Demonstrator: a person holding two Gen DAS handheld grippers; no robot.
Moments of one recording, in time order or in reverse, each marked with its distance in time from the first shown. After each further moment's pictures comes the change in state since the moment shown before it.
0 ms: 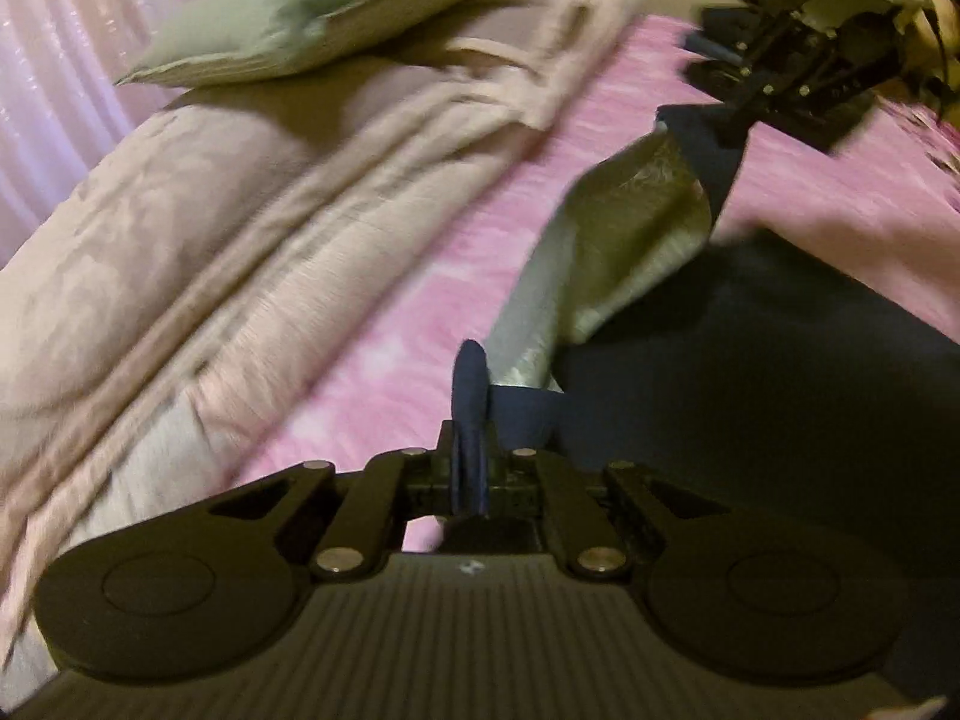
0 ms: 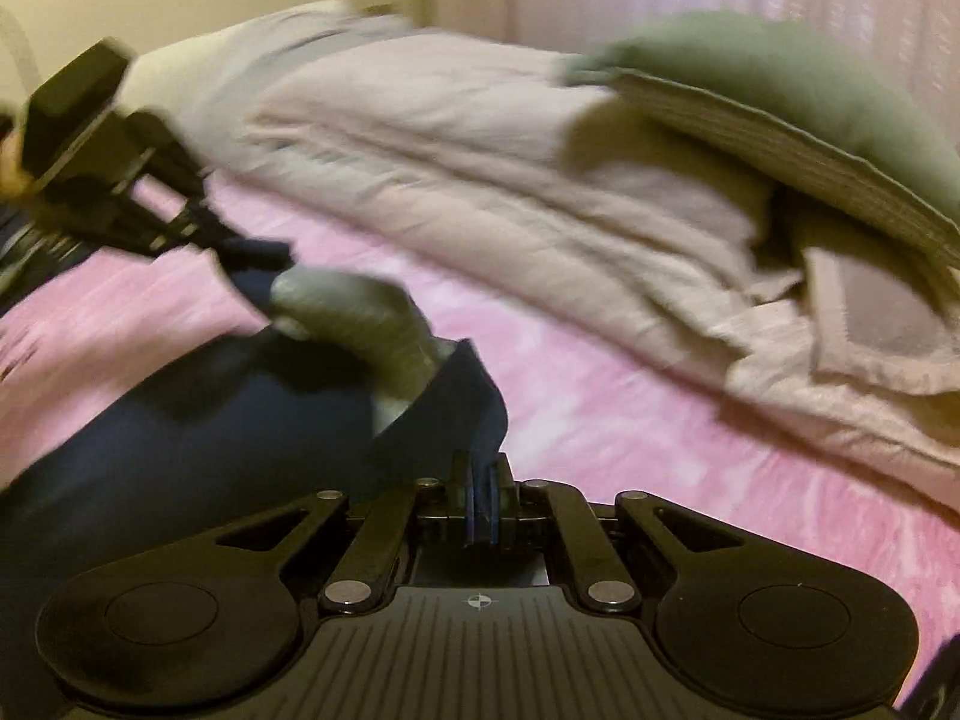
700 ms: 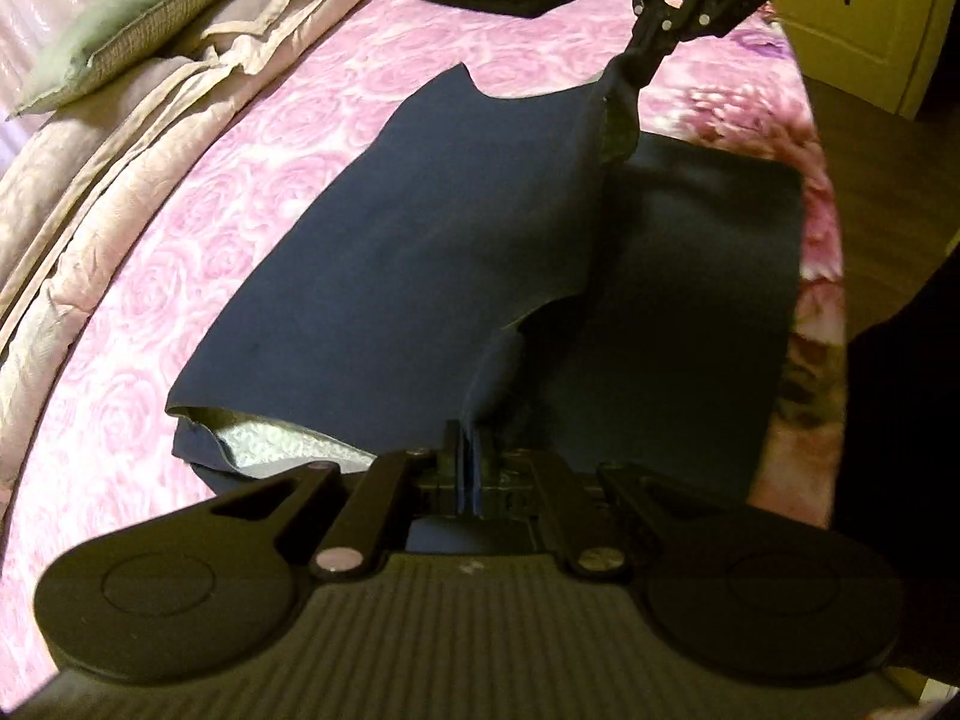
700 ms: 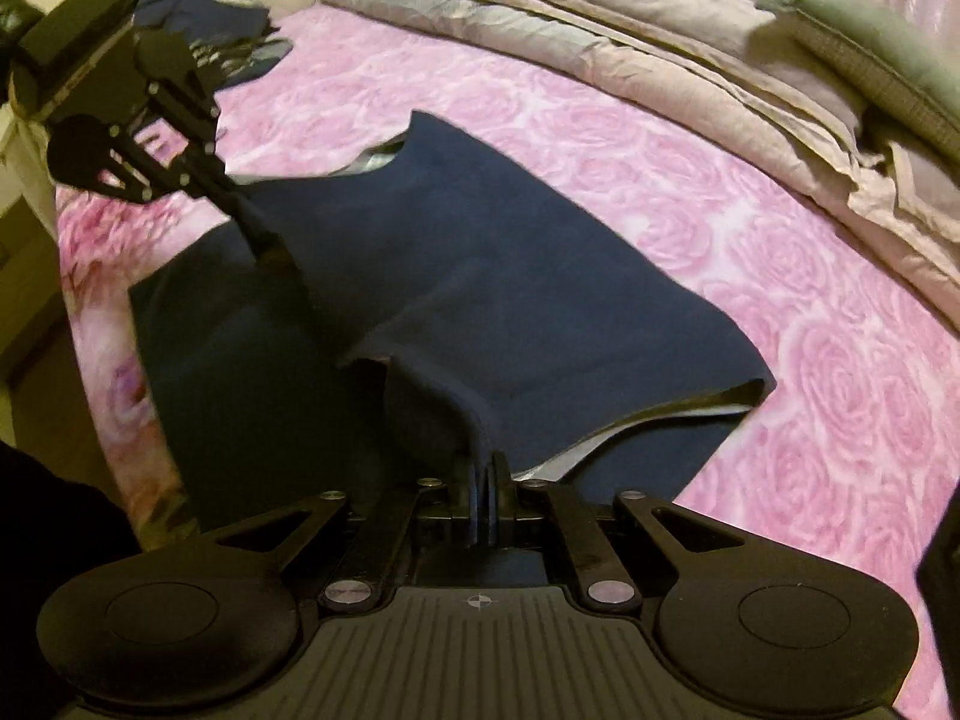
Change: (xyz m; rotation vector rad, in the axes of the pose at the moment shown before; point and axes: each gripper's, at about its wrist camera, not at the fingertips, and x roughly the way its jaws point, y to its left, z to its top) left arm -0.115 -0.250 -0.121 0.139 0.070 -0.080; right arm -0.098 0.203 -0.132 -0.071 0.181 0.031
